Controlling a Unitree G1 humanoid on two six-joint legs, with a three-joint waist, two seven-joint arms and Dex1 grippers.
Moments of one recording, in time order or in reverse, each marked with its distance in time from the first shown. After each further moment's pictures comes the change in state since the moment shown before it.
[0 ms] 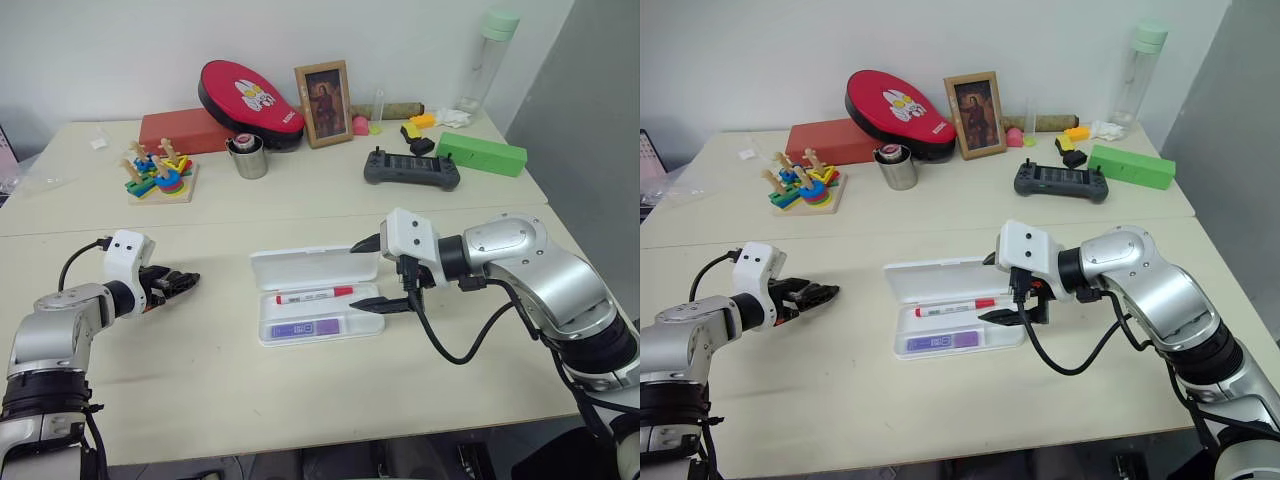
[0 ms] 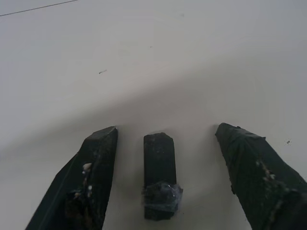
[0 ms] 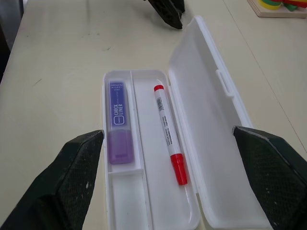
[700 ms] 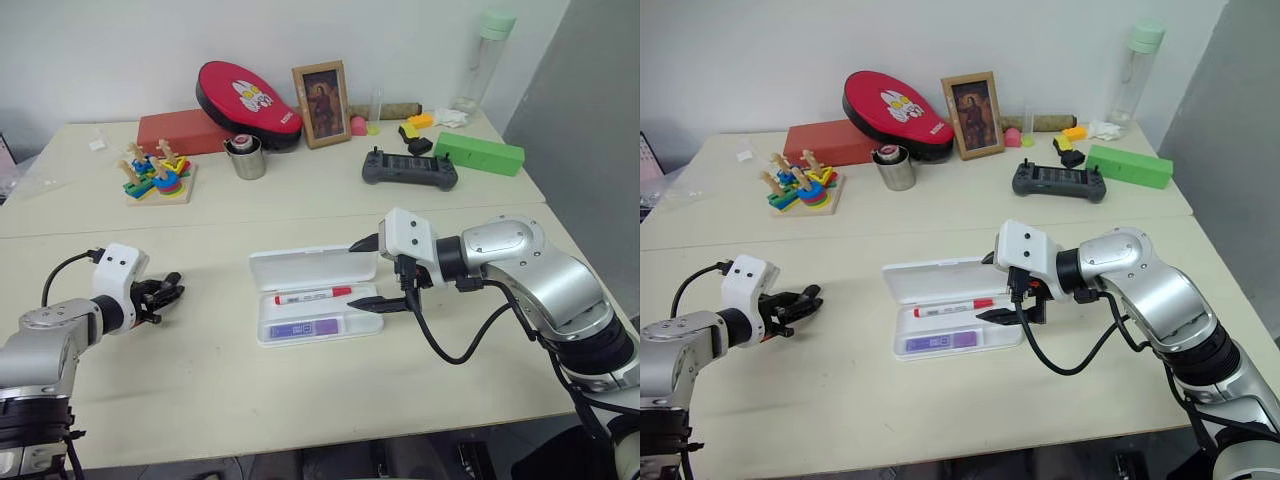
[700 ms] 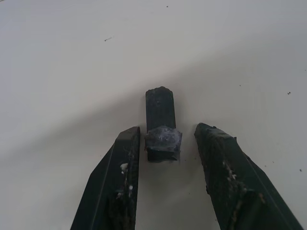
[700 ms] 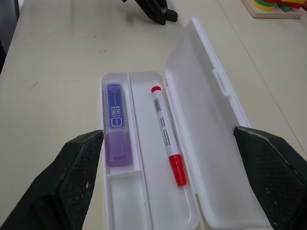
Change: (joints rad) left arm 0.105 0.008 0.024 -0.116 0.000 0.002 0.051; right arm 0.005 0.013 0.001 0.005 -0.001 -0.002 -0.017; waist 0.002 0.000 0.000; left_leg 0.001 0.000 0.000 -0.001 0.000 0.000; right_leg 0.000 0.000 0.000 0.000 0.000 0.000
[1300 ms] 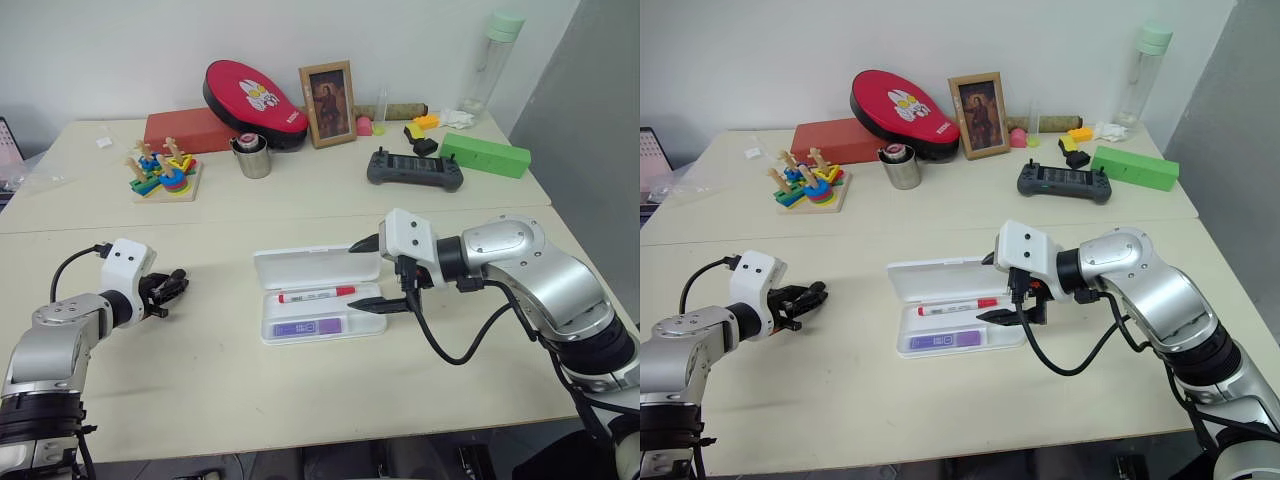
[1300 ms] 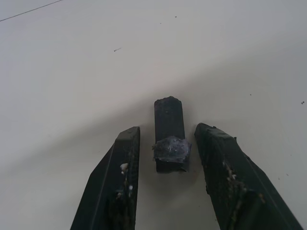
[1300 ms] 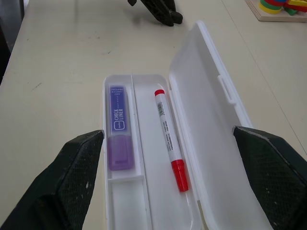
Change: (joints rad) left arm -0.031 -0.024 -0.023 0.018 0.030 -0.047 0.030; right arm 0.000 -0.004 0.001 -0.002 0.001 -0.002 0.004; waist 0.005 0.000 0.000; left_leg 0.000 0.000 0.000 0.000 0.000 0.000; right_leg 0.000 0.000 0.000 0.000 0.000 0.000
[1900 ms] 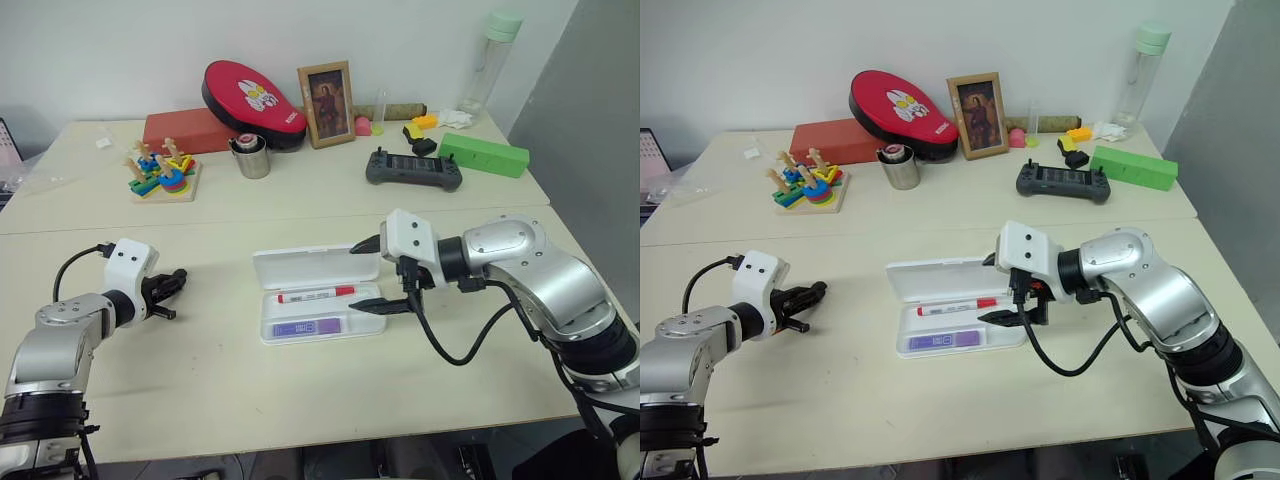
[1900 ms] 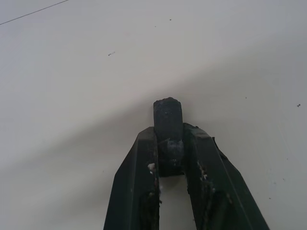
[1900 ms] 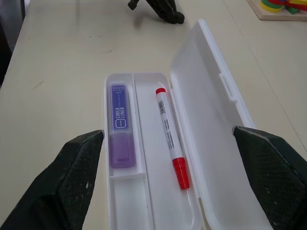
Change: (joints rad) left arm 0.007 -0.003 -0.005 -0.018 0.014 -0.003 0.008; right arm 0.000 -0.016 0.000 -0.001 0.003 0.000 0.021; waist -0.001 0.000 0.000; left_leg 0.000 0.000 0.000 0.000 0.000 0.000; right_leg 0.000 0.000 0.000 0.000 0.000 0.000
